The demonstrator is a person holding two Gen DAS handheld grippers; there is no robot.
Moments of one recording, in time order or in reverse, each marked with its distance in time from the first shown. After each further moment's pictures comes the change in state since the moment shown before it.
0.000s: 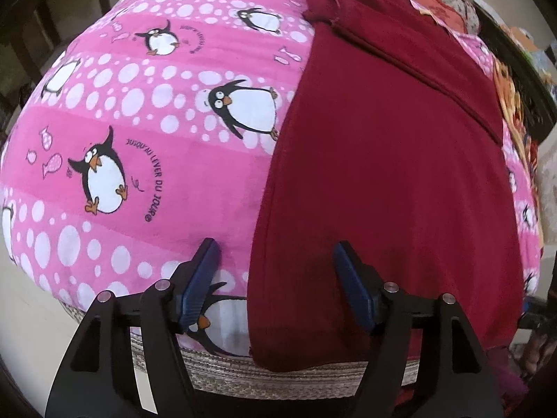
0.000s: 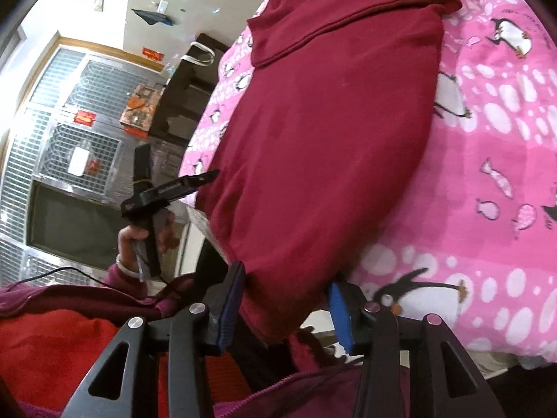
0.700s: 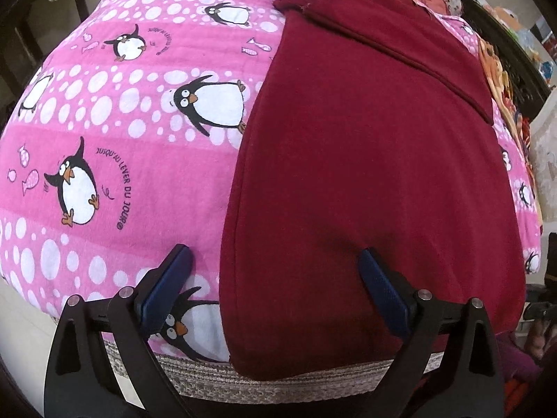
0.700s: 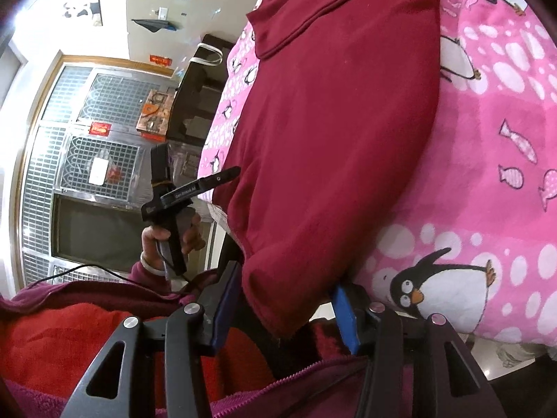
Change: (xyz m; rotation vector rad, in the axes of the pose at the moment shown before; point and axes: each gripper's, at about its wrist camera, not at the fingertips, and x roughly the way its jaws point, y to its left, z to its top) left arm 0.015 -0.028 0.007 0.056 0.013 -0.030; right arm 0.003 -0.008 -0.006 0.079 0.017 0.119
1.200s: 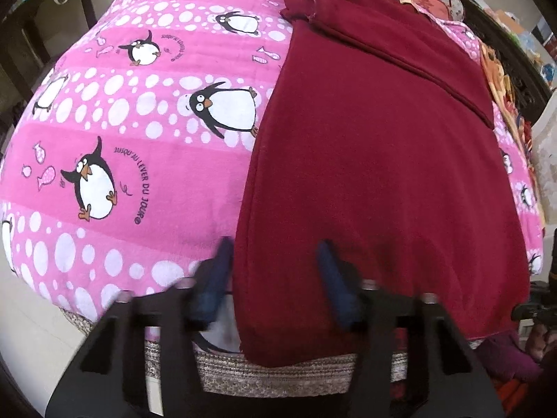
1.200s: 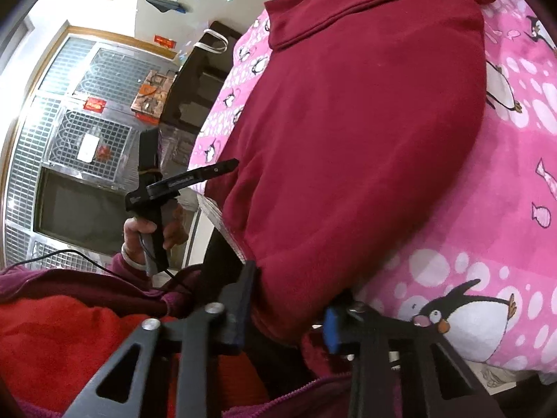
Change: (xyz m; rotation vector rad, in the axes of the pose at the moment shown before) left arm -0.015 0.012 -0.009 -0.011 -0.027 0.006; right arm 0.019 0.020 0.008 -0.118 0.017 -0.081
